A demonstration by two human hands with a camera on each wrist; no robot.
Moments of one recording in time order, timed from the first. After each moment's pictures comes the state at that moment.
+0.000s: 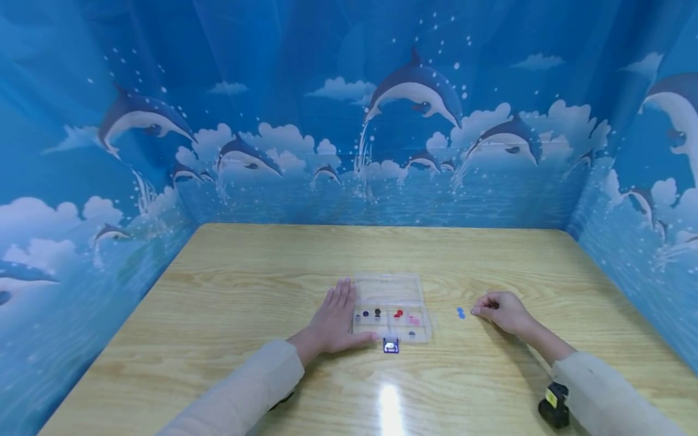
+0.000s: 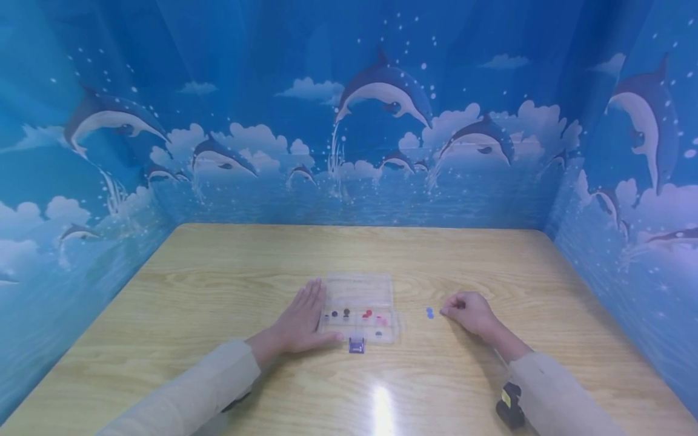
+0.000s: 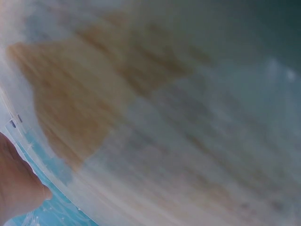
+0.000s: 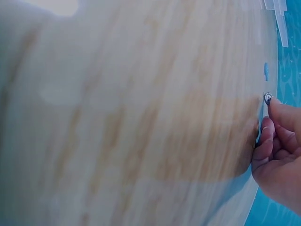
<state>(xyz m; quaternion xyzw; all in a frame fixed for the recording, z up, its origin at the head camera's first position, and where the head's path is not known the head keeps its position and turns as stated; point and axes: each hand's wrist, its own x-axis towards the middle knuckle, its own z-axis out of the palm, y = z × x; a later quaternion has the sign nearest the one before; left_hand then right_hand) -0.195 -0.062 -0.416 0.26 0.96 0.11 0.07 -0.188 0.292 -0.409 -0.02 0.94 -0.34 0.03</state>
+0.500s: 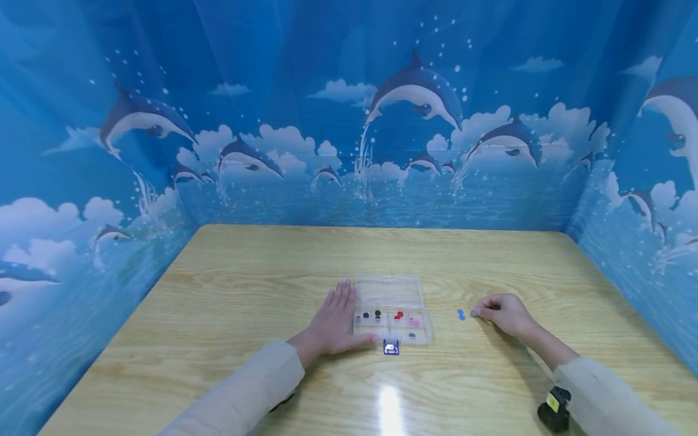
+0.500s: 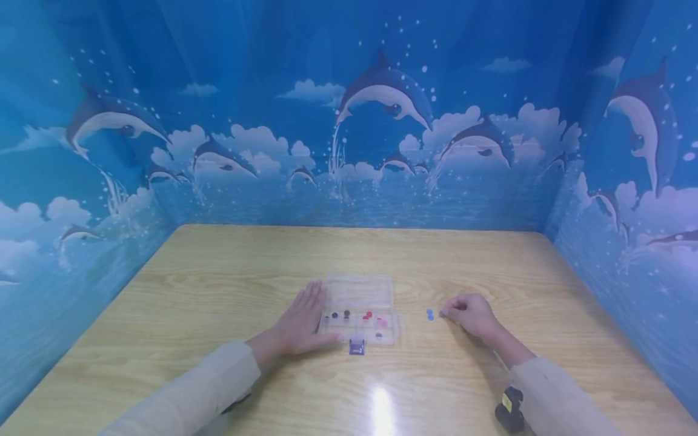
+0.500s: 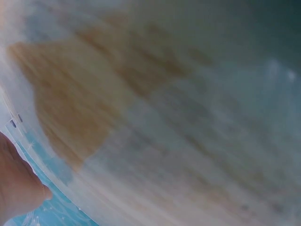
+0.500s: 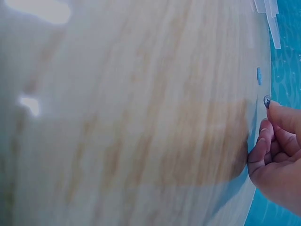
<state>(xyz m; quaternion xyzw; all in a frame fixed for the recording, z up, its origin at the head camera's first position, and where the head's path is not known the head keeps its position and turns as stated) -0.197 -0.063 -0.420 0.26 0.96 0.10 0.07 -0.186 0.292 -0.405 -0.01 0.94 -0.33 0.03</state>
